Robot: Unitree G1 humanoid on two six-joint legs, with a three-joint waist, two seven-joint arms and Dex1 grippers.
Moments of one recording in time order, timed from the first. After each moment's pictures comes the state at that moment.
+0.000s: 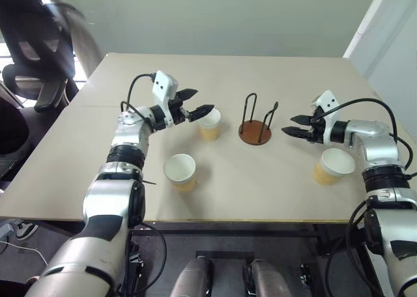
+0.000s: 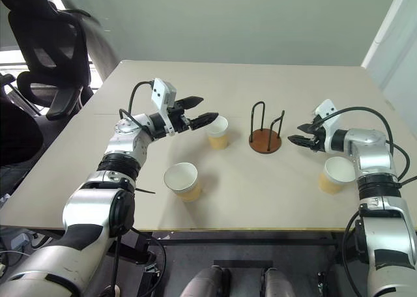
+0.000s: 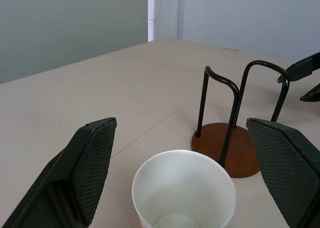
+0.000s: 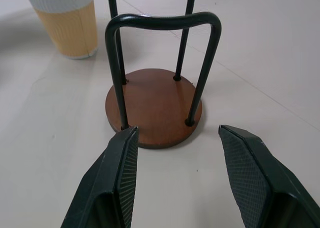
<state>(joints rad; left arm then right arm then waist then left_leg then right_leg) -1.13 0.39 0.14 1.12 -0.19 -0.10 -1.04 -0.87 -0.63 -0.01 0.64 0.08 0.30 1.05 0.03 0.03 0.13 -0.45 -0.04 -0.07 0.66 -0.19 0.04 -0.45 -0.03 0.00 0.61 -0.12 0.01</state>
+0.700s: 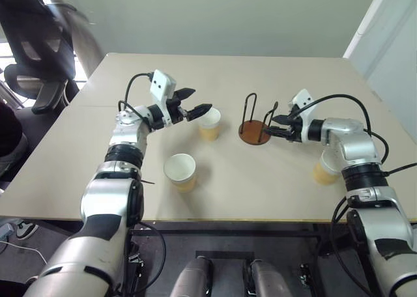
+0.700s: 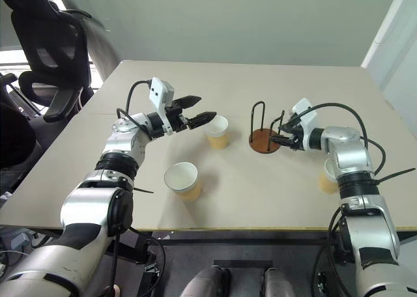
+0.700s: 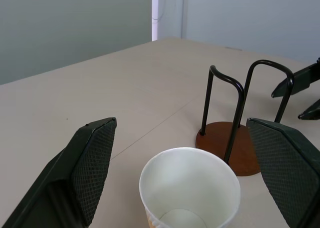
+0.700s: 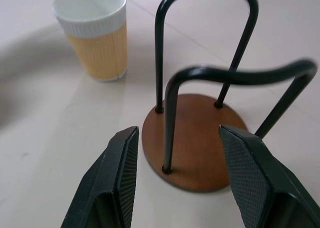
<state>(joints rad) -1.14 0.40 0.14 1.14 -0.18 -0.11 -1.04 -0.90 -0.52 0.03 0.54 0.08 0.41 0.98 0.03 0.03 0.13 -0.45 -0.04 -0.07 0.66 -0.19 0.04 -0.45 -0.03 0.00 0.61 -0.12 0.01</state>
